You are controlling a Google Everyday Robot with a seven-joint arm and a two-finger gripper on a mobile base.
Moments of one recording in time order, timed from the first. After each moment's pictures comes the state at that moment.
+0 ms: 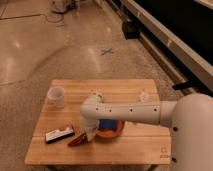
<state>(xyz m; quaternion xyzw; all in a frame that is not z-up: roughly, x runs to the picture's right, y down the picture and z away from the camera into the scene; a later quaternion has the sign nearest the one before) -0.105 0.243 0.795 -0.33 -0.22 -0.27 0.88</state>
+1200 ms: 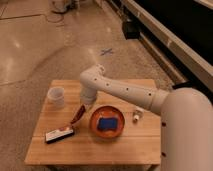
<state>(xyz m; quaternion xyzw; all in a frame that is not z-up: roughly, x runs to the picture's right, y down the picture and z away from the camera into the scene) -0.120 0.088 0.826 -0.26 -0.25 -0.34 0.87</state>
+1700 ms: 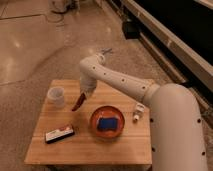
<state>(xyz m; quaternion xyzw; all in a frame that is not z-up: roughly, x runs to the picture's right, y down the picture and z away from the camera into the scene) -0.122 0.034 0.841 -0.23 -0.25 -0.35 0.87</state>
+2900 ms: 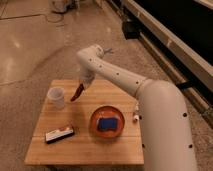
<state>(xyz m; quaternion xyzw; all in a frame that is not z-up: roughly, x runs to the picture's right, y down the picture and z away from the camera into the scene) -0.139 -0.029 0.854 -0.19 -0.23 -0.35 0.89</state>
